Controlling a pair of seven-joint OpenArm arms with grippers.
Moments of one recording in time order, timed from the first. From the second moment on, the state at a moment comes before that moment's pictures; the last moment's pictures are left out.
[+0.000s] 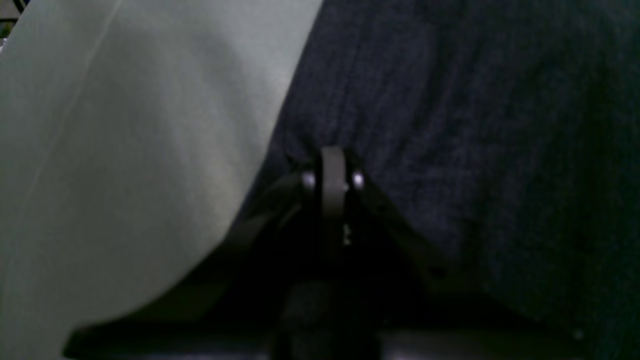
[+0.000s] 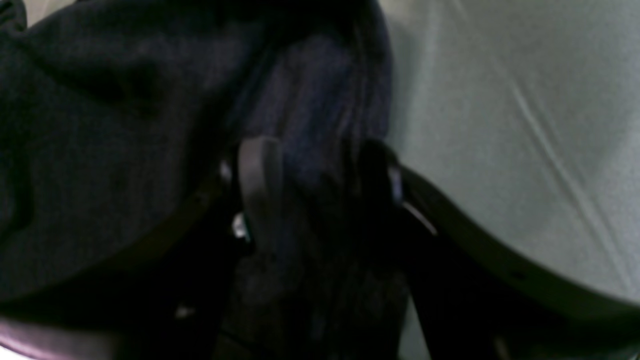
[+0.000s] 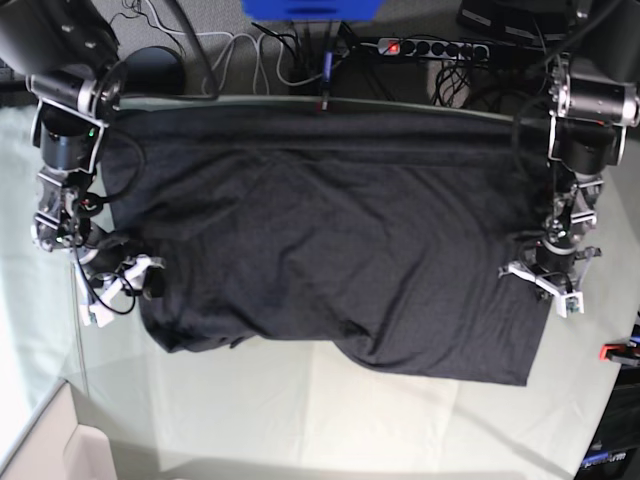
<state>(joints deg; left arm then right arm) -23.7 -21.1 7.4 23.3 -21.5 -5.8 -9.1 19.6 13.1 25.2 38.9 0.0 39.4 -18.7</state>
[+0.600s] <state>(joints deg) -17.0 -22.1 7.4 38.9 -24.1 -5.3 -6.2 19.7 12.9 25.2 38.9 -0.1 39.4 -18.7</state>
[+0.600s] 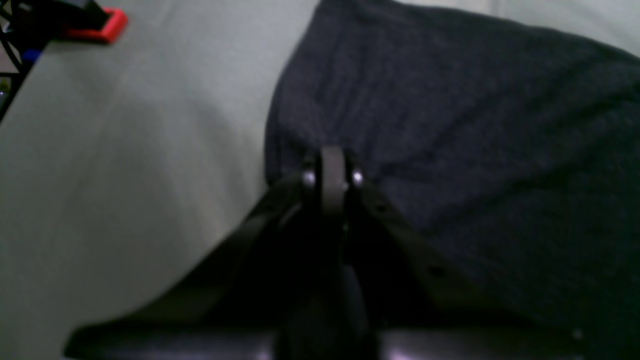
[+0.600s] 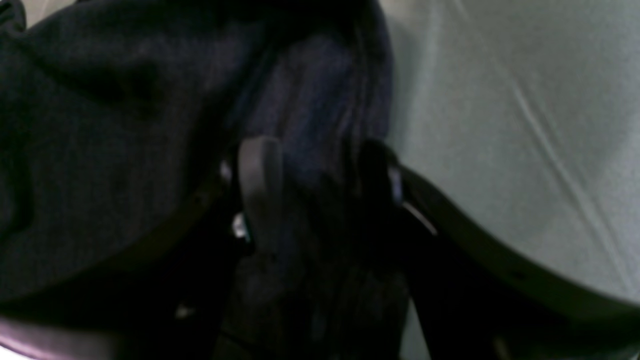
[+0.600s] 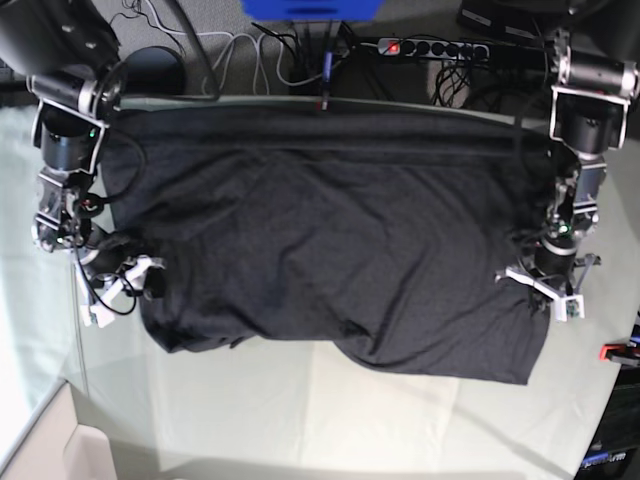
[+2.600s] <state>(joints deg) 4.1 -23.4 -13.2 74.3 -29.6 -5.1 6.5 -9.4 9.3 31.8 86.9 5.4 39.9 -20.9</state>
